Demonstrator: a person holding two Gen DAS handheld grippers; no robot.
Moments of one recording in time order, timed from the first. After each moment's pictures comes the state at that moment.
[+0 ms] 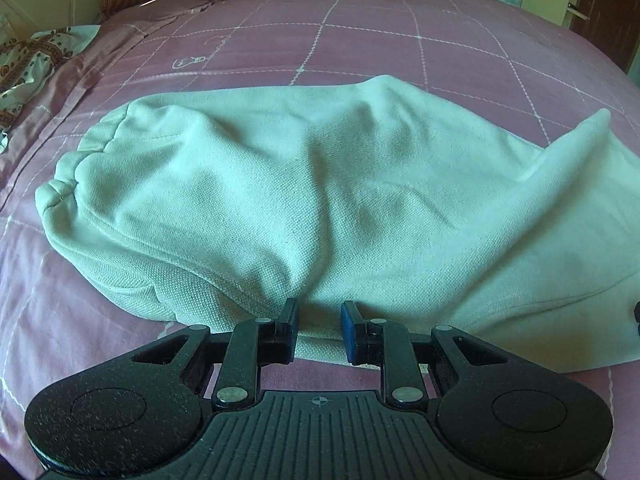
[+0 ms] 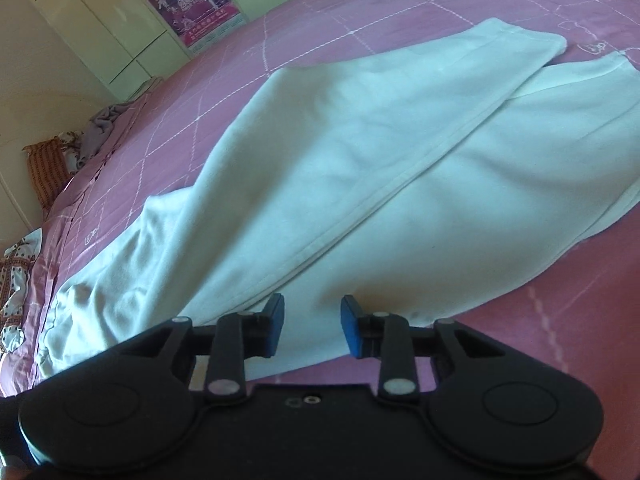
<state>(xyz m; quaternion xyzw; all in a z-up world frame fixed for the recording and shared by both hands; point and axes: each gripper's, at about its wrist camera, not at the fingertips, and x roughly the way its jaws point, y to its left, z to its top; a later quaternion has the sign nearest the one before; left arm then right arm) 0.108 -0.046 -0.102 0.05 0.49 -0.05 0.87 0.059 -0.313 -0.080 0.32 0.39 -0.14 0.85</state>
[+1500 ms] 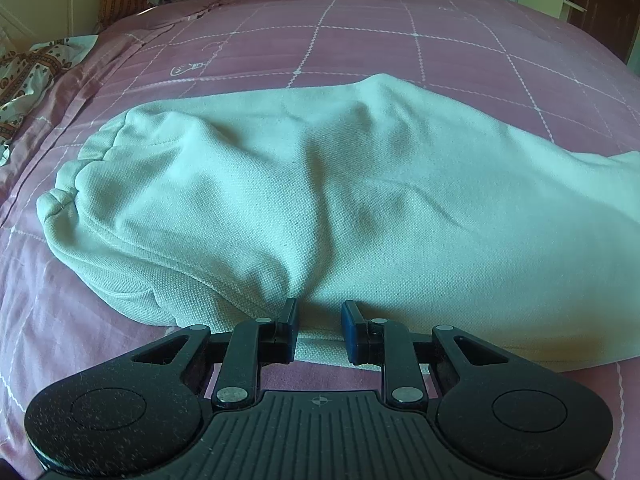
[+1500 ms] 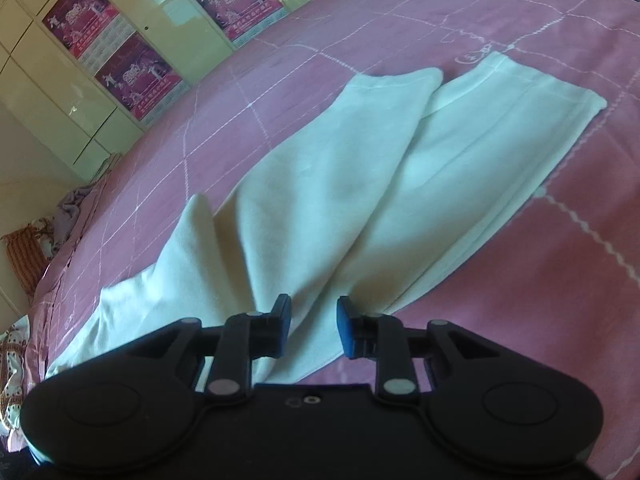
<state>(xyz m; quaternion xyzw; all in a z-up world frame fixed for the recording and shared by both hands) 0.107 -0.048 -0.105 0.07 0.48 -0.05 0.87 0.012 -0.419 -0.085 0.38 0.32 -0.22 0.84</state>
